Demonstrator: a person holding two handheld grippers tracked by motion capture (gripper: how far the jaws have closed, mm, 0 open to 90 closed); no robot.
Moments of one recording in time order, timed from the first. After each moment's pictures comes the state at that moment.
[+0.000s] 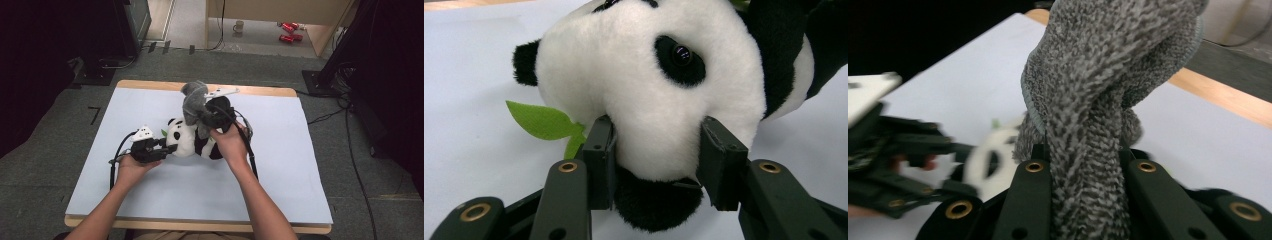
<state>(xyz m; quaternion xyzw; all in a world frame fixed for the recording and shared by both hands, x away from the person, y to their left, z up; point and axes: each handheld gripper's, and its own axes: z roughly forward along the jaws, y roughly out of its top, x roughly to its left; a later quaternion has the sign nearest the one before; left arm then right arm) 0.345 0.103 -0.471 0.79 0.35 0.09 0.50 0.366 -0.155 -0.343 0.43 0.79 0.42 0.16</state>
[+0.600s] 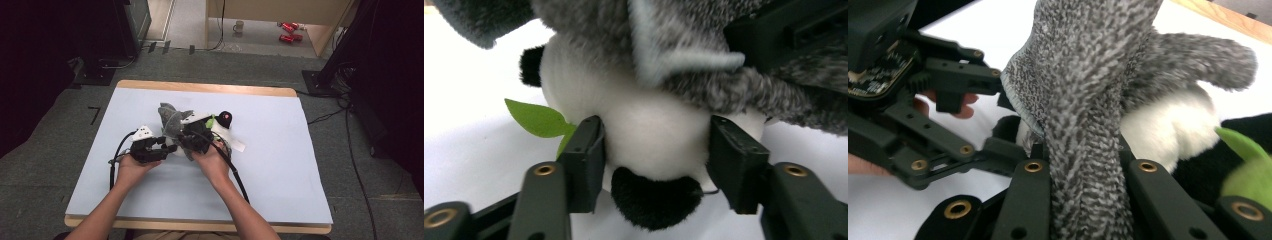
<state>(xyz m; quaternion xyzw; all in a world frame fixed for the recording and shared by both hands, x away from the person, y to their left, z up) 0.346 0.104 -0.470 0.78 0.36 0.10 0.50 0.344 -0.103 -0.404 0.39 0.82 0.39 0.12</state>
